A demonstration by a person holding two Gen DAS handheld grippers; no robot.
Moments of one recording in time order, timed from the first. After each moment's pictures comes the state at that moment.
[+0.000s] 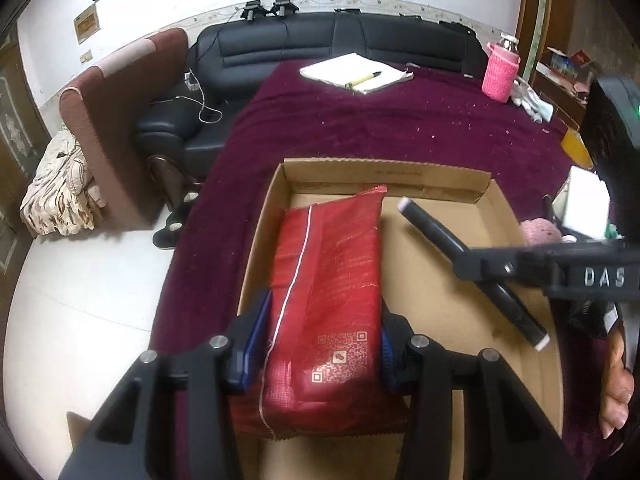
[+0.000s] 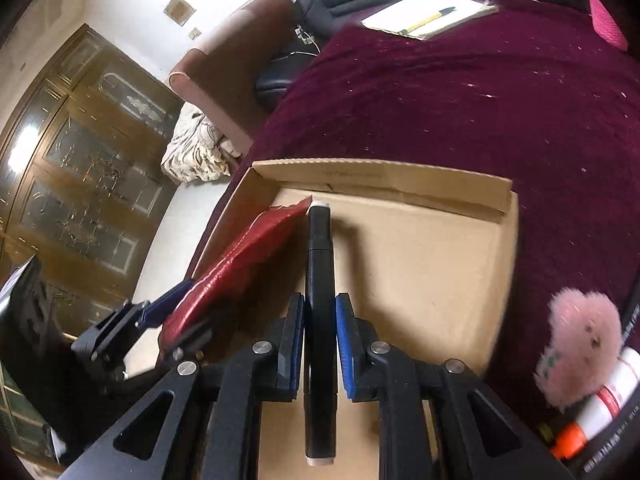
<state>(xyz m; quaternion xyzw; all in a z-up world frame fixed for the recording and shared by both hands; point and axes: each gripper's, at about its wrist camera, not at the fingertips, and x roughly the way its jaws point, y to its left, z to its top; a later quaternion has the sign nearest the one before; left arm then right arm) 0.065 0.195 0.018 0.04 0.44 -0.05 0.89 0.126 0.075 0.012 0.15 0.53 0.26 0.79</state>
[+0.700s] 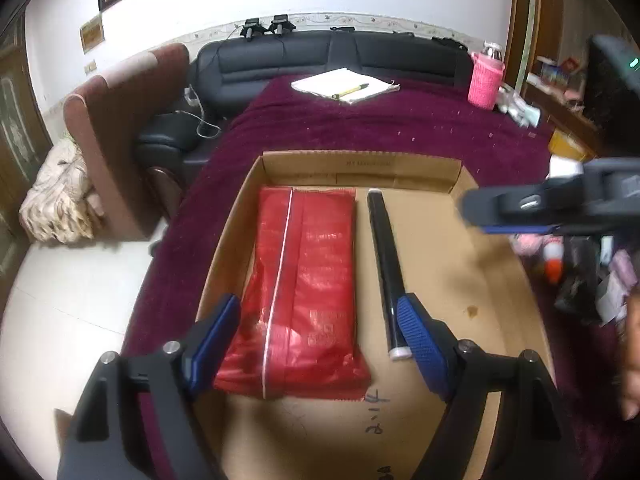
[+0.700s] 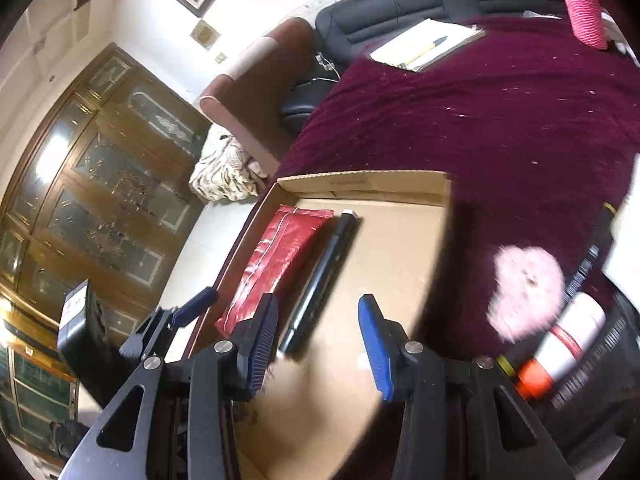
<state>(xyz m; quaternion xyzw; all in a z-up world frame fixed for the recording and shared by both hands) 0.024 0.171 0.014 0.05 0.40 -0.04 0.92 0.065 0.008 0.046 0.18 0.48 0.31 0.80</state>
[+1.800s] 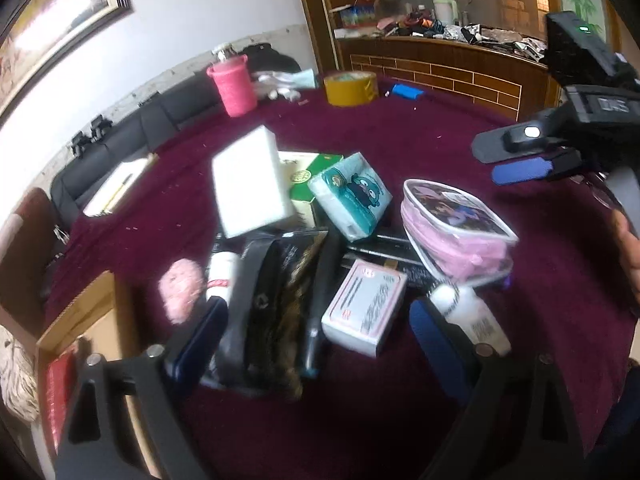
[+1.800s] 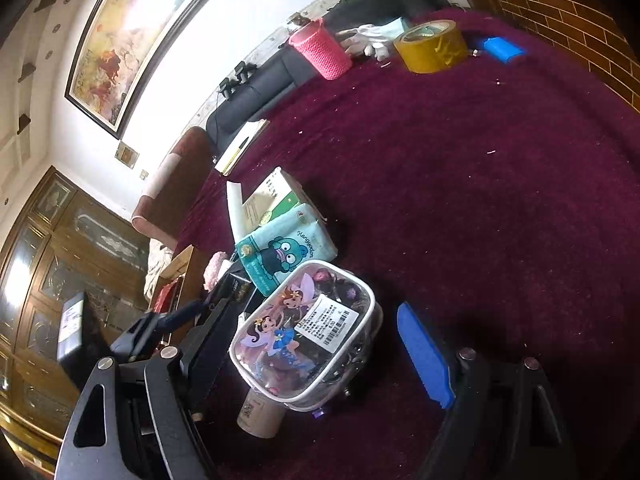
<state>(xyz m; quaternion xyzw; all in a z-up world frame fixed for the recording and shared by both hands) -0.029 -0.104 0.014 0.22 0.35 -0.29 0.87 -0.066 -0.299 0.019 0.31 0.41 0.12 0.85</state>
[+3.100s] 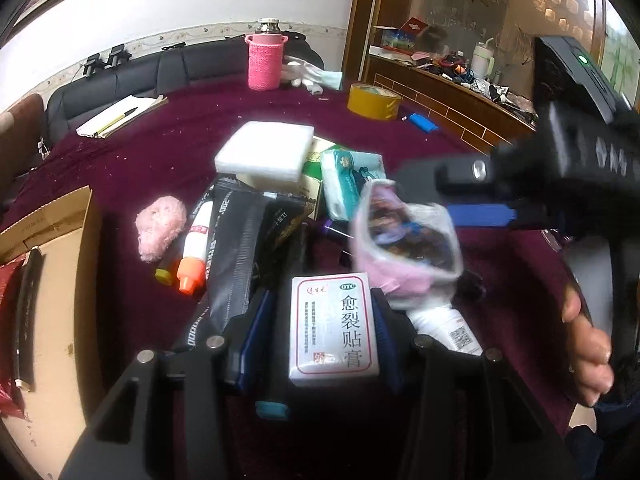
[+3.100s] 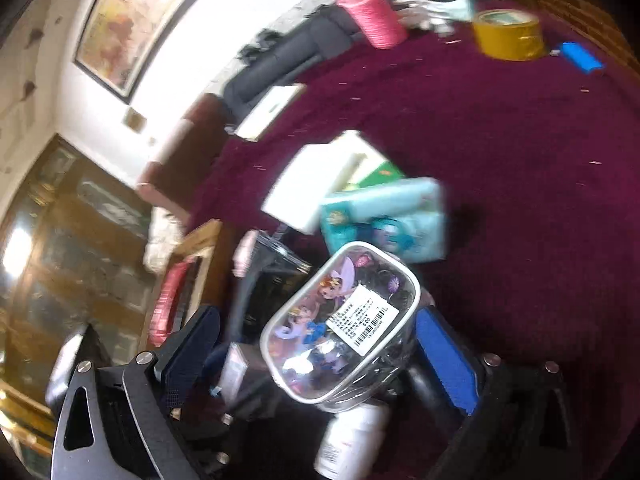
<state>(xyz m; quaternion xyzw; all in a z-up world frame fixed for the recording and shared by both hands) -0.033 -0.066 0.003 0.06 0.38 -0.29 0.88 -0.027 -0.214 0.032 0.27 0.44 0.16 0.84</state>
